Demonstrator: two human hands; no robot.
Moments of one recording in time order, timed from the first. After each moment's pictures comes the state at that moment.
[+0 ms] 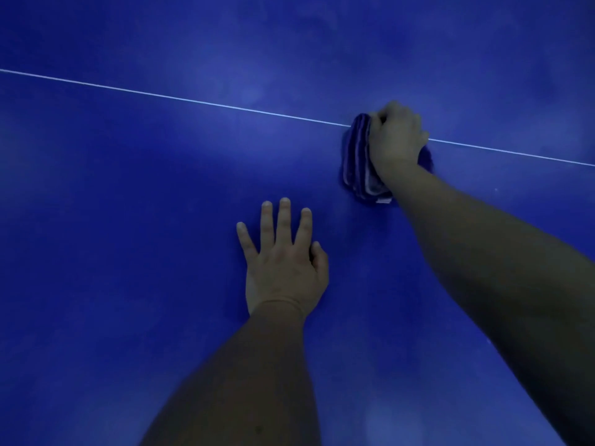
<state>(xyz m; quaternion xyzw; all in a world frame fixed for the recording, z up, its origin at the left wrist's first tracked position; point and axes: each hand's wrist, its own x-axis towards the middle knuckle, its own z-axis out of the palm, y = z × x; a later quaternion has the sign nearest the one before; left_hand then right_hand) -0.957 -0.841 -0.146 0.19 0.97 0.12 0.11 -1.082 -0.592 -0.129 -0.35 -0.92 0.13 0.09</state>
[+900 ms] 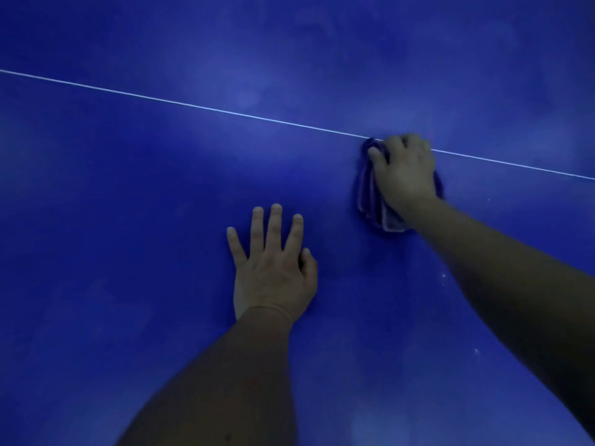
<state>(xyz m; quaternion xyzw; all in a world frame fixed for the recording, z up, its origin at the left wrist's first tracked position) -0.959 -0.840 -0.145 0.19 0.97 0.11 0.12 -1.023 -0.576 -0.133 -0.25 -0.96 0.07 0.09</state>
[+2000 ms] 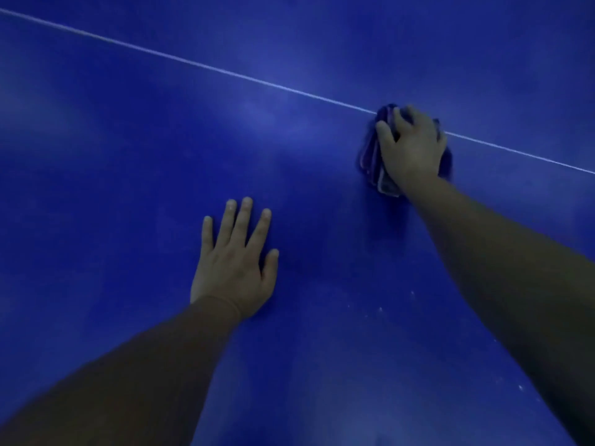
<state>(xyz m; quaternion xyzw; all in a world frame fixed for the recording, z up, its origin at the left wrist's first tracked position) -0.848 -0.789 -0.142 0.20 0.97 0.06 0.10 -0.959 -0.460 -0.128 -0.23 -0.97 0.11 0.01</state>
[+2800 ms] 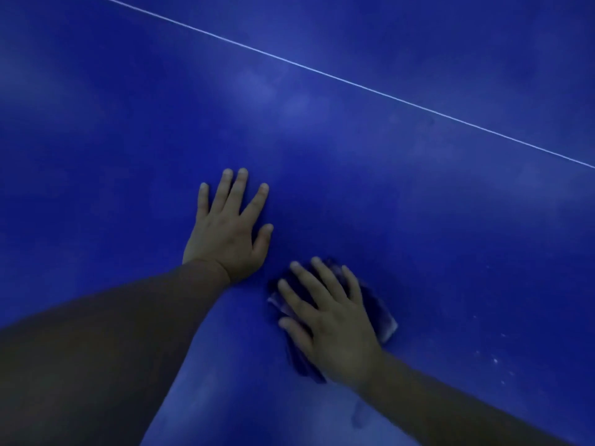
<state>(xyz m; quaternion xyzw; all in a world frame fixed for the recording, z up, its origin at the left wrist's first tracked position) -0.851 -0.793 -0.137 0.23 0.96 0.09 0.10 -0.695 -0.610 -0.130 0.13 -0.98 0.10 -0.05</state>
